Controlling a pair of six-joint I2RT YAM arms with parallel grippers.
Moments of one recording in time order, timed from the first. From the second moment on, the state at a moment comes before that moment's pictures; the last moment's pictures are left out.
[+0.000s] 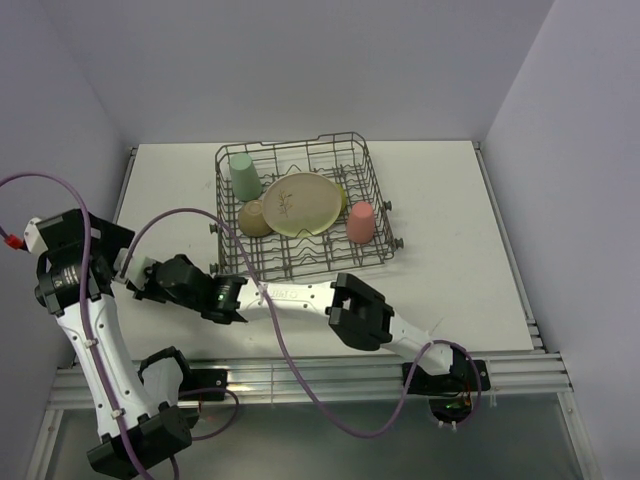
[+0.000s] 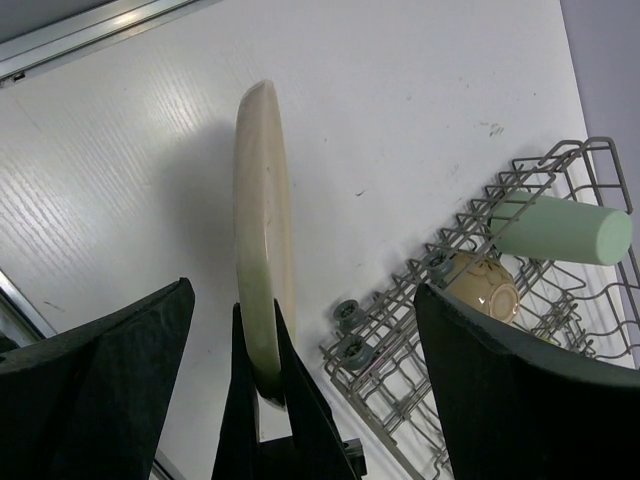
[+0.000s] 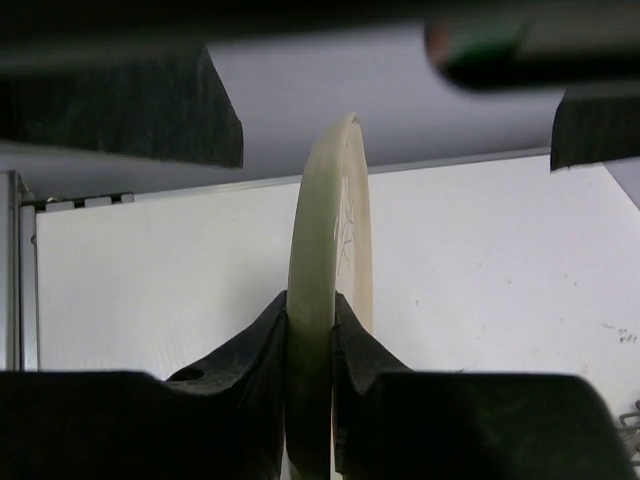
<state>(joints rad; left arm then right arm) 0.47 0.85 1.16 -1.04 -0.10 -0.75 1.34 2.42 2.11 0.16 0.19 -0.24</state>
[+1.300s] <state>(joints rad) 0.47 0.89 1.59 -1.09 -0.26 -0.74 1.27 2.12 1.74 0.12 0.01 0.21</state>
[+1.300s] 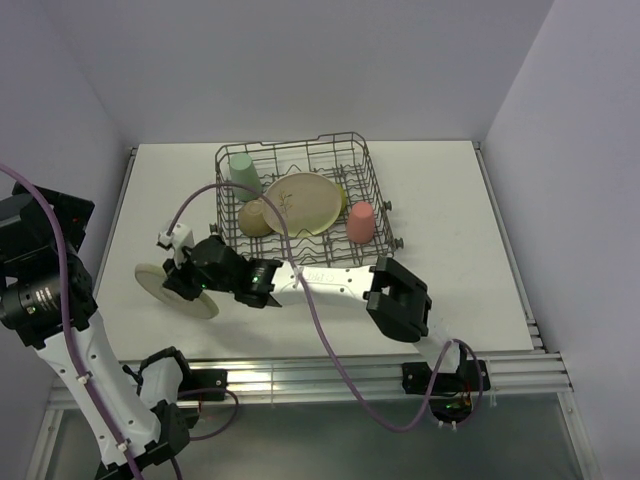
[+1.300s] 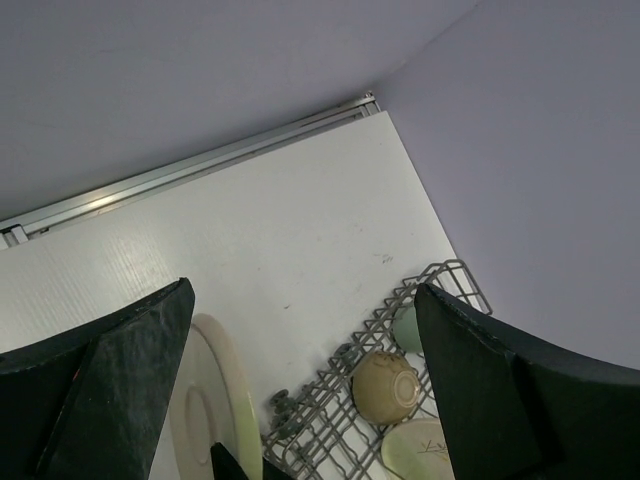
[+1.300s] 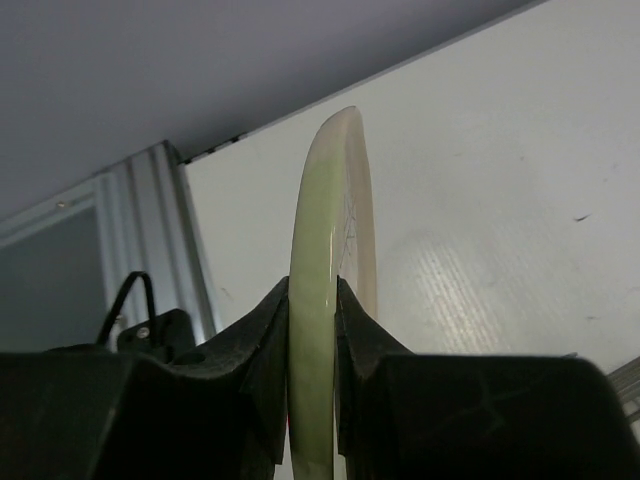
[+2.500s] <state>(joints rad) 0.47 0.76 1.34 -1.10 -0.15 -0.71 0.75 1.31 1.44 -0.28 0.00 1.15</state>
